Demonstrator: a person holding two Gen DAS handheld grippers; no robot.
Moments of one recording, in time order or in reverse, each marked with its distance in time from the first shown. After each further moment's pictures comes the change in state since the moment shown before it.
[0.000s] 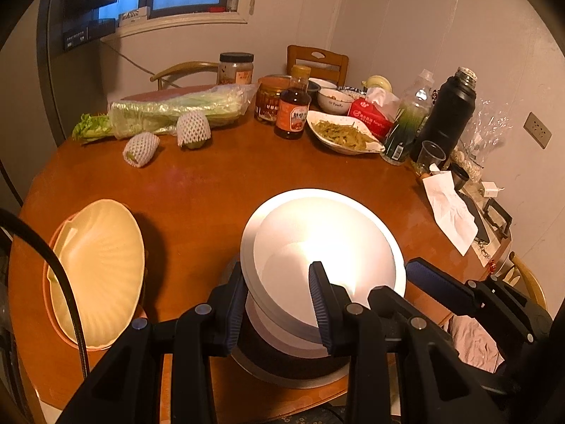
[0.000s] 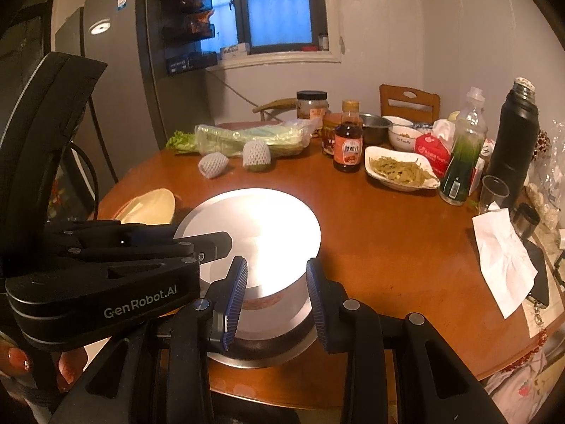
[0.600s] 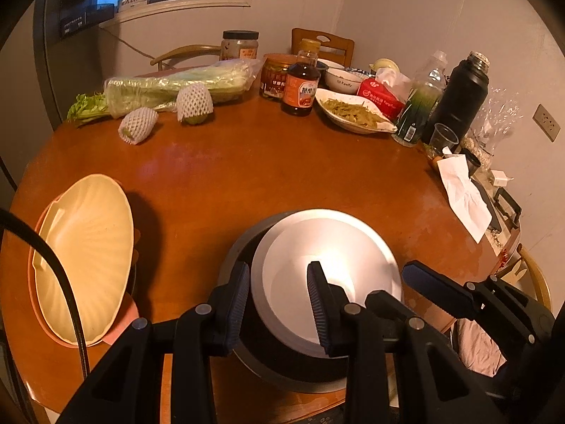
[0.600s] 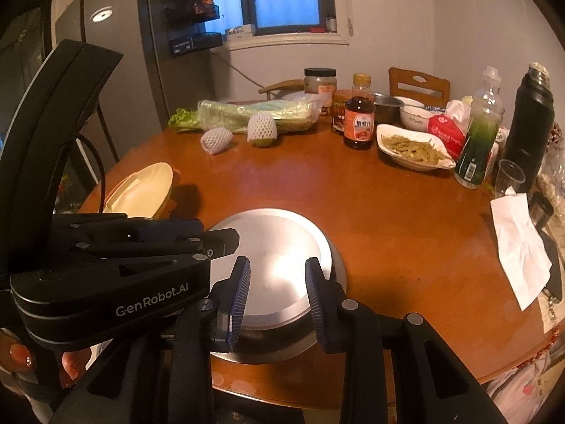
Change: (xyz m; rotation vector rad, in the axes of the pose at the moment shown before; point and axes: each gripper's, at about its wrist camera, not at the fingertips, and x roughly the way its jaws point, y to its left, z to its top) left arm 0.029 0.009 -0.011 -0.007 0.062 0.009; right arm 0.030 0.002 -0.015 -0.005 0.070 0.027
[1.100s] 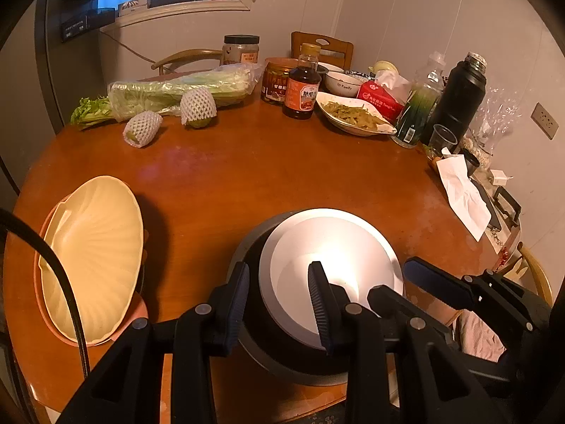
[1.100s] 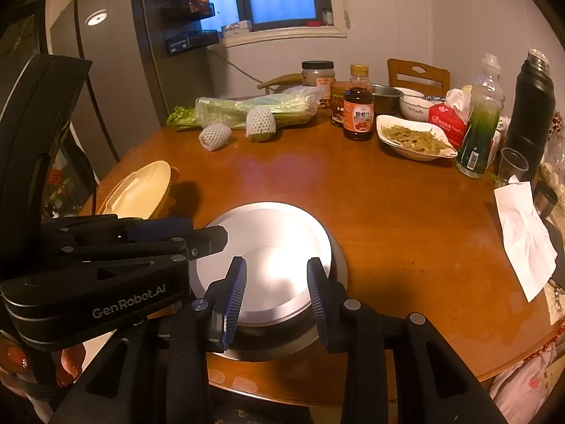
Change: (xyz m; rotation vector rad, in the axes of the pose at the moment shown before) left arm -0.009 0.005 -0.003 0.011 -0.020 0.002; right arm 0.002 -0.005 0.000 0.025 0.015 0.015
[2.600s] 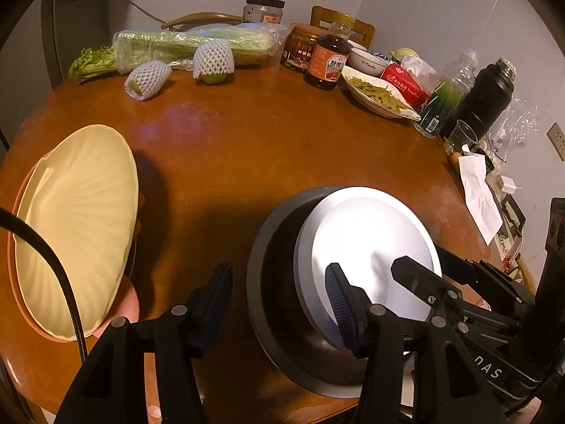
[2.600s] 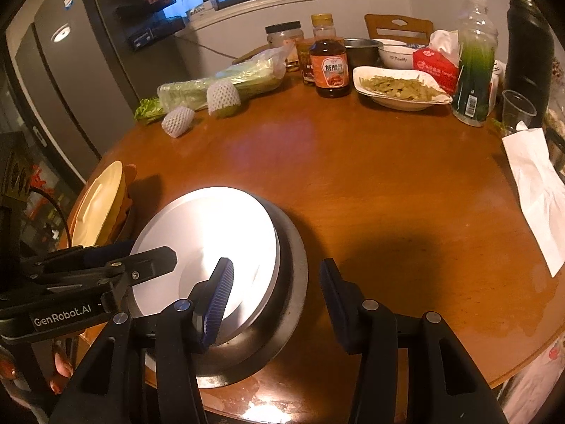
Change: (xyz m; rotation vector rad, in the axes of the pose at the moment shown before) left arm 0.038 0.027 -0.002 -0.100 0.126 -0.029; right arm 0.046 -0.047 0.002 0.151 0.129 0.027
